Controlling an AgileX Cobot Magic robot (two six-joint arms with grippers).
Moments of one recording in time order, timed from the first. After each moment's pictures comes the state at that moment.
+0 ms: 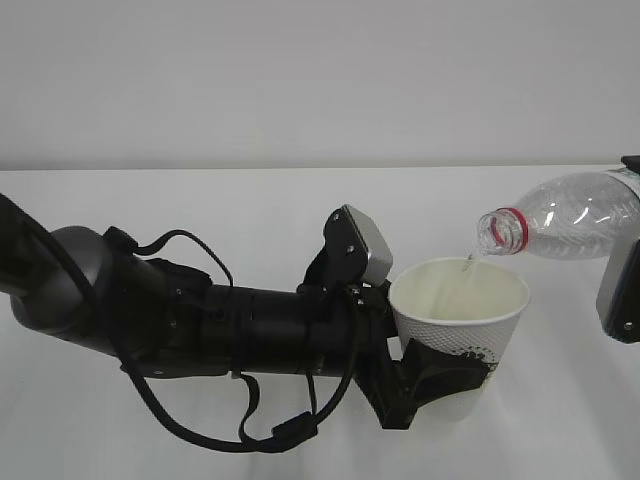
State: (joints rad) left arm -0.77 2.09 -0.95 0.87 -0.92 -0.62; right arm 0.08 1.29 -0.30 -0.04 -0.71 -1.52
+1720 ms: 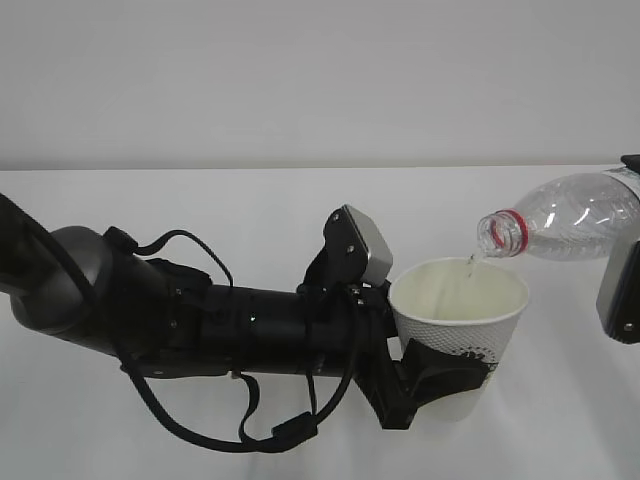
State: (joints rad) left arm -0.77 2.09 -0.95 0.87 -0.92 -0.62; right arm 0.08 1.29 -0.30 -0.04 -0.72 -1.54
